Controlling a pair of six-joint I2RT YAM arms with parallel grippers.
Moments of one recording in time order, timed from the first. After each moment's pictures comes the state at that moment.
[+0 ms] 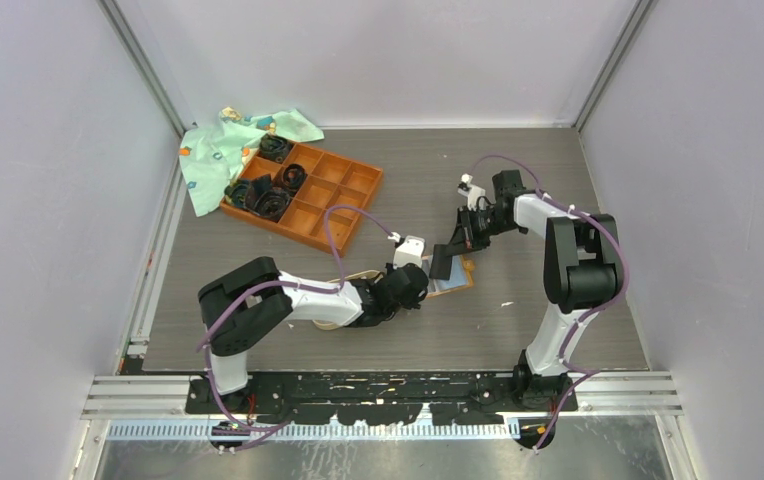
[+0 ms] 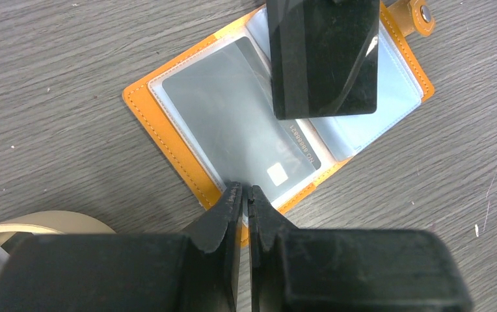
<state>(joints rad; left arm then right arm) -1.14 1.86 0.98 0.17 -0.46 -0.64 0.07 1.84 1.11 -0.56 -0.78 -0.10</state>
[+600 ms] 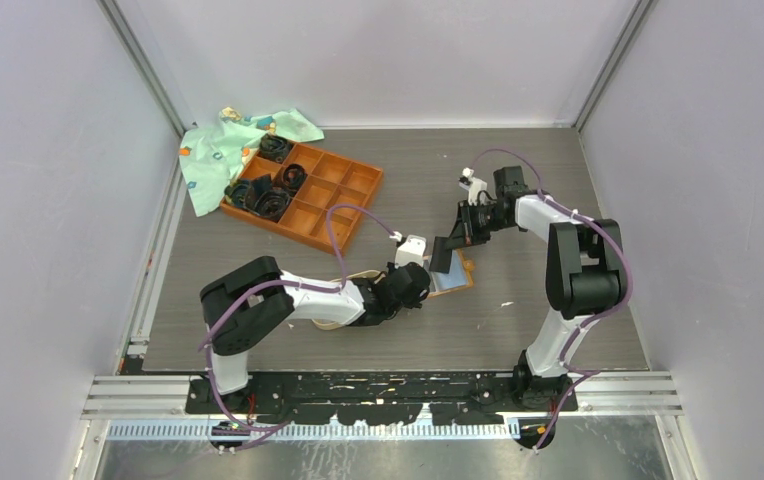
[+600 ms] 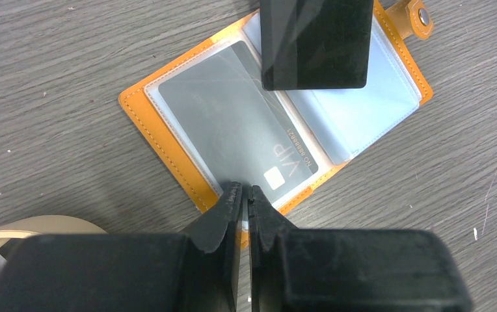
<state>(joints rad) -1.14 1.87 1.00 0.16 -0.46 -0.64 0.07 1.79 1.10 -0.48 -0.74 -0.08</state>
